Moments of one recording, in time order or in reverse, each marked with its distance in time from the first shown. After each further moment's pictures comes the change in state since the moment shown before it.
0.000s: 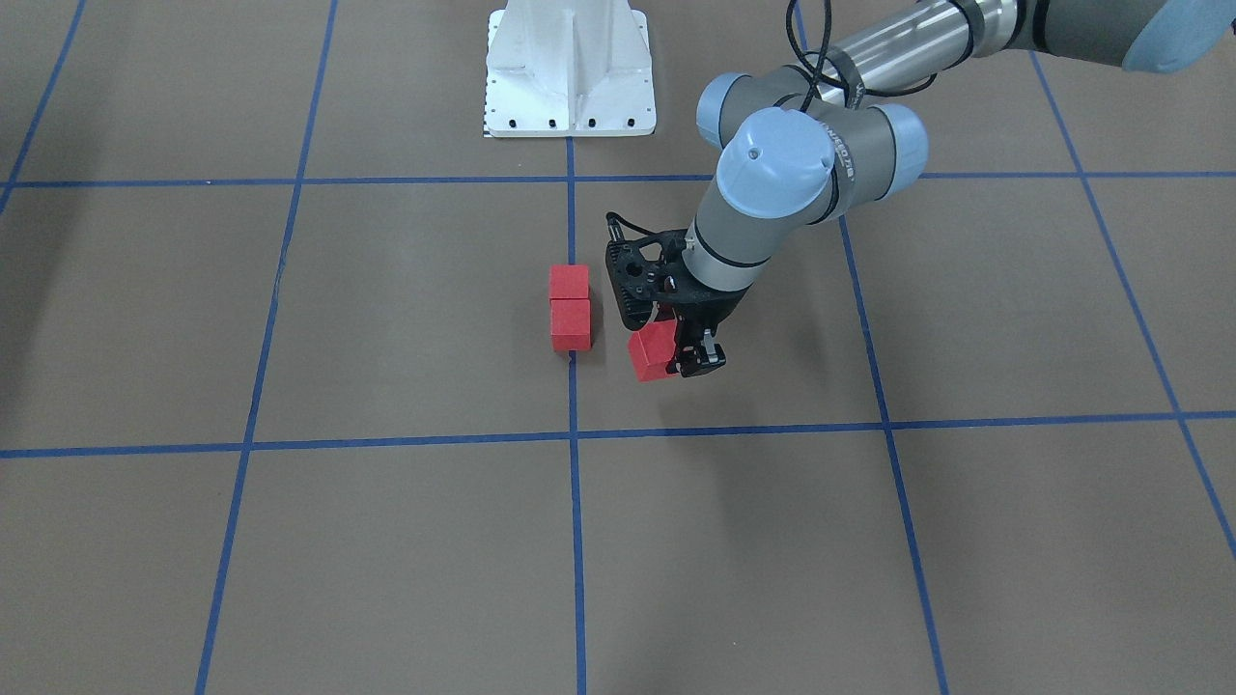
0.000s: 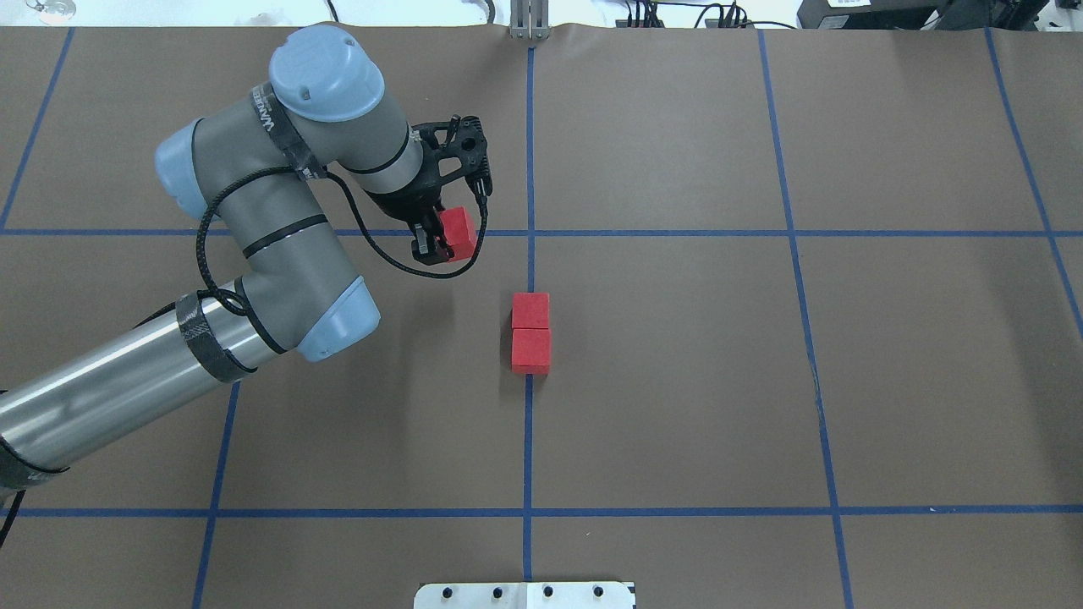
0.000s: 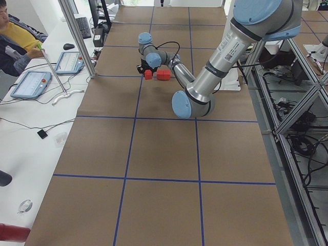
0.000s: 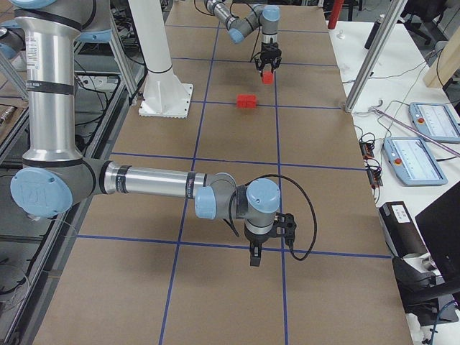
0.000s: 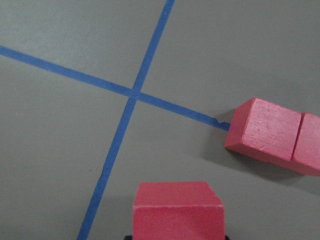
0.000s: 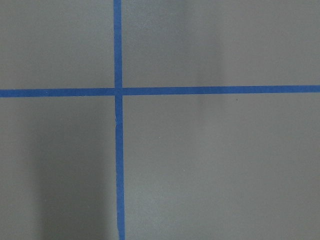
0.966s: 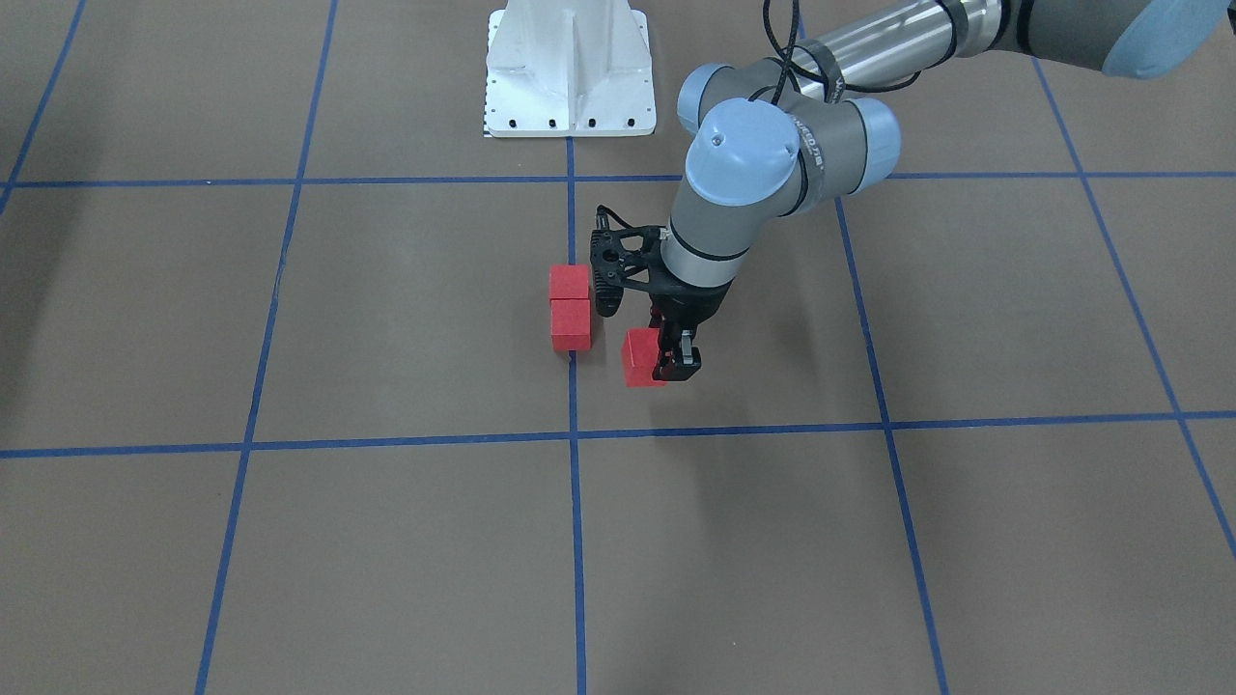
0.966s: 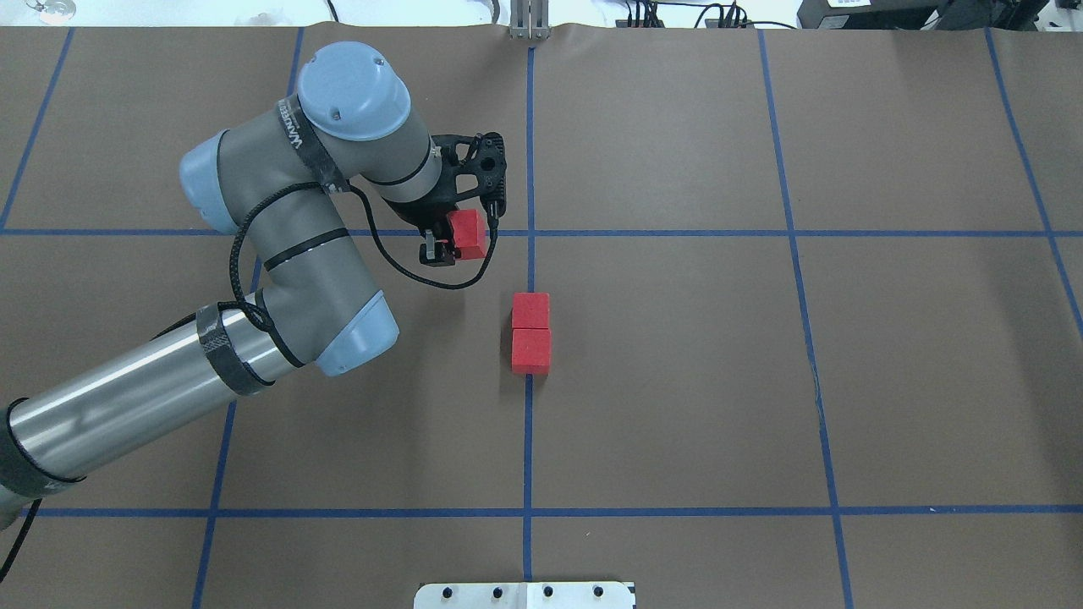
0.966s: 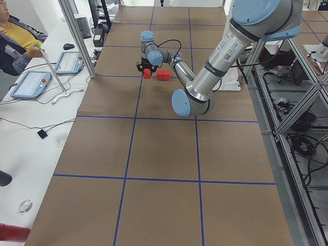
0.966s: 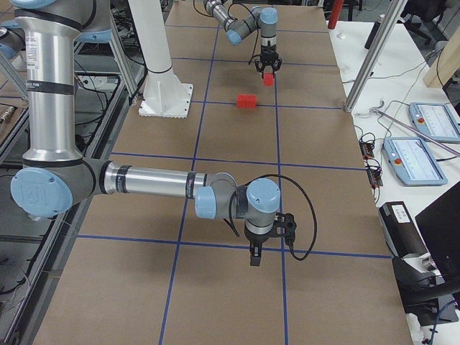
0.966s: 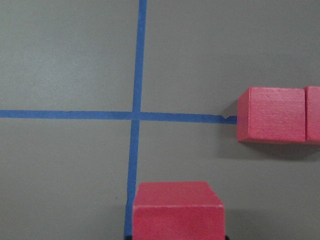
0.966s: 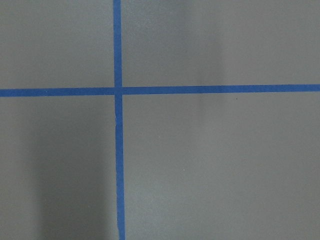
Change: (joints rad) left arm 0.047 -0.021 0.009 0.013 0.084 0.118; right arm 0.000 0.001 0.000 0.000 0.000 0.002
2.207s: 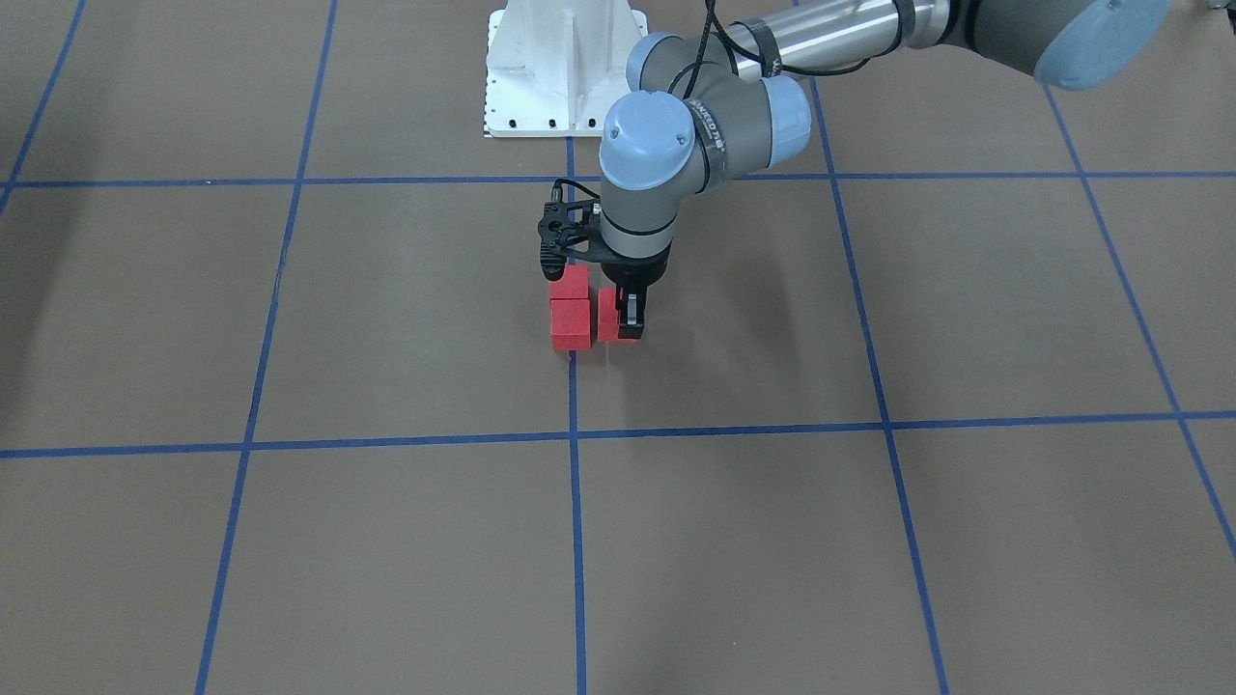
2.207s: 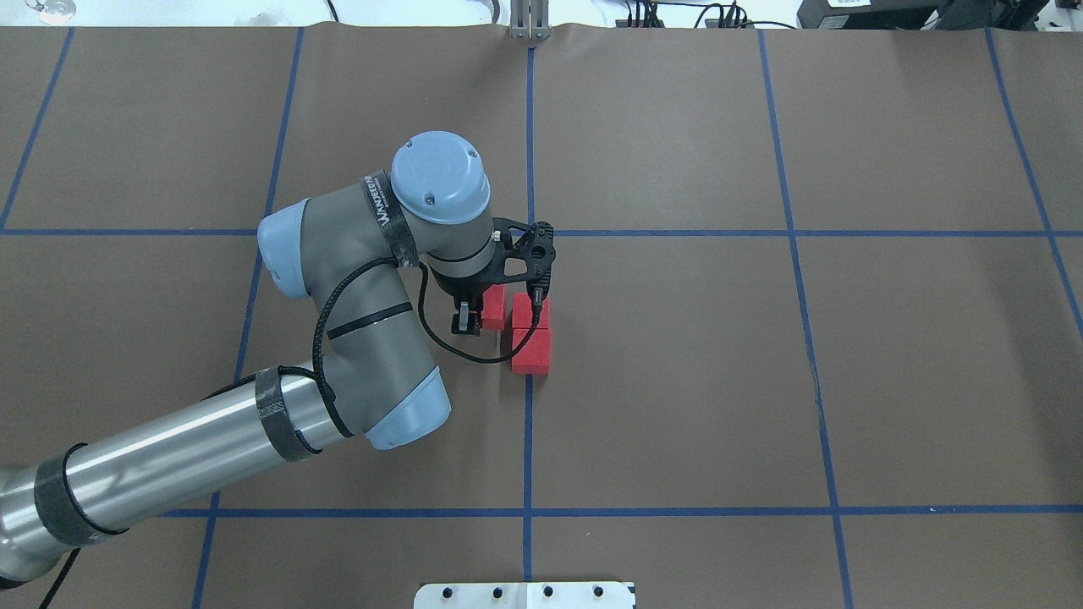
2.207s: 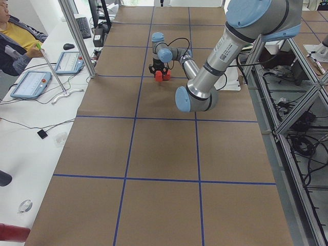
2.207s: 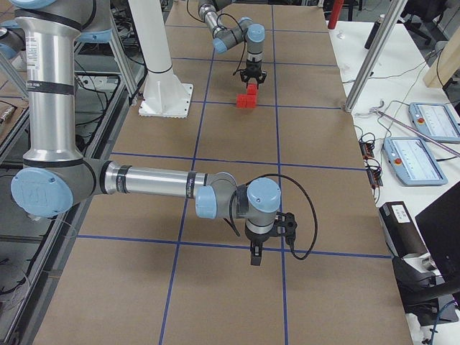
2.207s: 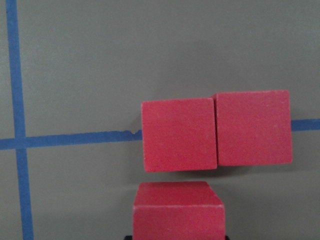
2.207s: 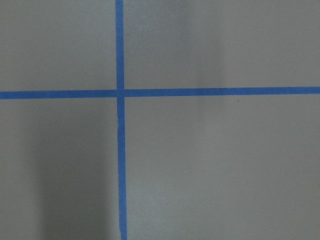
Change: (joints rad) left arm 0.112 -0.043 0.013 0.153 0.041 0.044; right arm 0.000 0.002 0.001 0.000 0.003 0.000
